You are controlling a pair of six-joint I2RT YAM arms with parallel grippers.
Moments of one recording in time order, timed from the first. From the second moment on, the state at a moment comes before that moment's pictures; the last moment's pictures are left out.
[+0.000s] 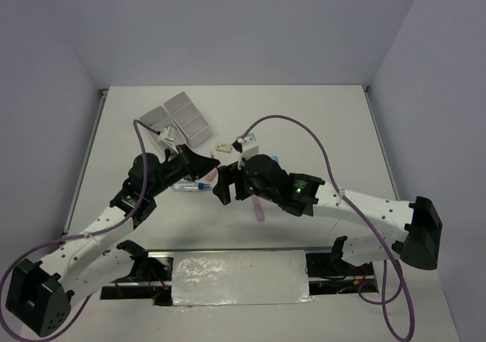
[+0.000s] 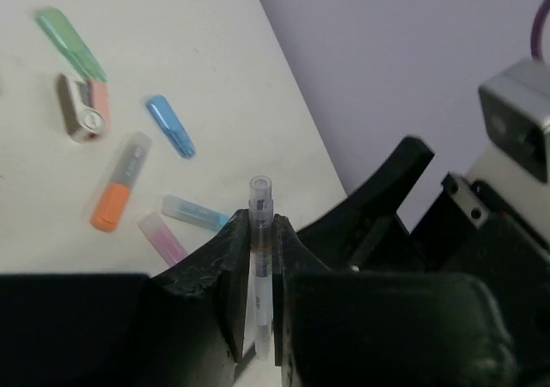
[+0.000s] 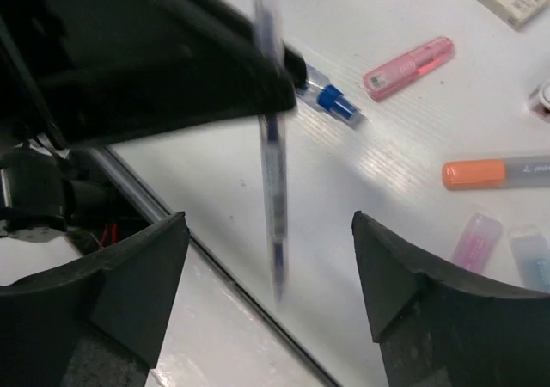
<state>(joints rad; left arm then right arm) -0.50 0.87 0.49 0.31 0.34 -0.89 1.10 1.26 1.00 -0.23 0.20 0.55</state>
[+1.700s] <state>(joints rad) -0.13 1.58 0.97 0.58 -0.76 -0.23 0.95 1.05 0.79 -0.42 0.25 0.53</state>
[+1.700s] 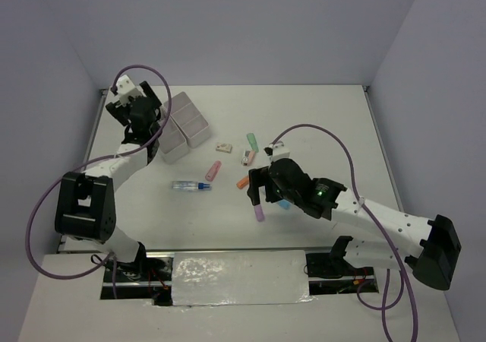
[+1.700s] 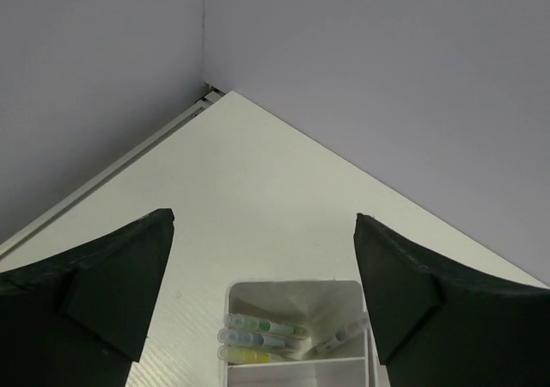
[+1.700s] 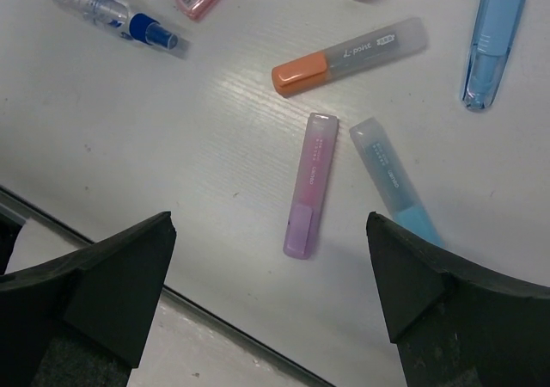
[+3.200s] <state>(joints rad) -0.45 1.34 1.02 -1.02 -0.35 -1.48 0.92 1.03 0.74 -0.37 0.11 0.64</state>
